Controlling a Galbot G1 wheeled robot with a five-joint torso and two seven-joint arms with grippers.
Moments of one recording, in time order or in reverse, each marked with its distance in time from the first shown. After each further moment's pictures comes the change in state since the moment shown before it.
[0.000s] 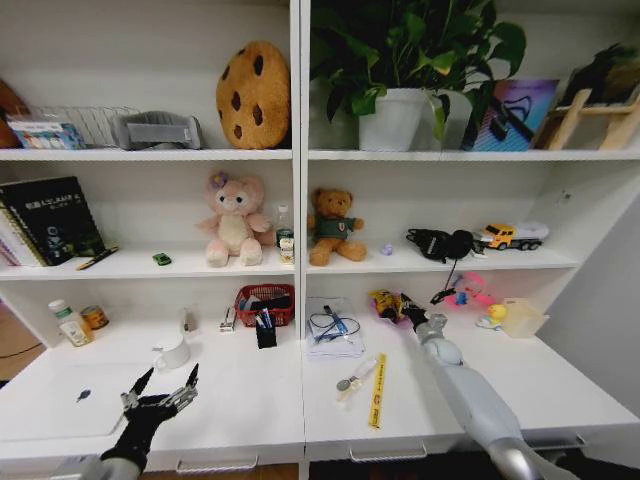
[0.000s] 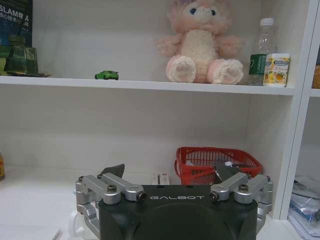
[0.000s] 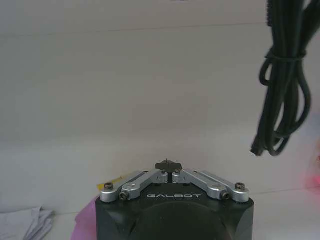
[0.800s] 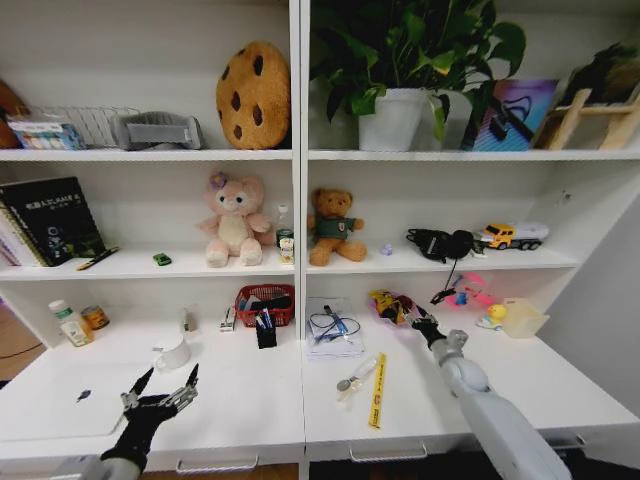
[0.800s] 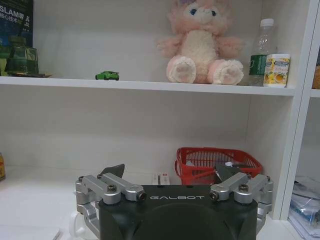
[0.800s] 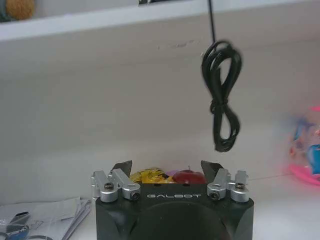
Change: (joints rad) left arm 0.000 0.000 0.000 0.000 0.000 0.000 0.000; right arm -0.426 -0.108 0.200 0.502 0.130 -0.110 0.033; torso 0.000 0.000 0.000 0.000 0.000
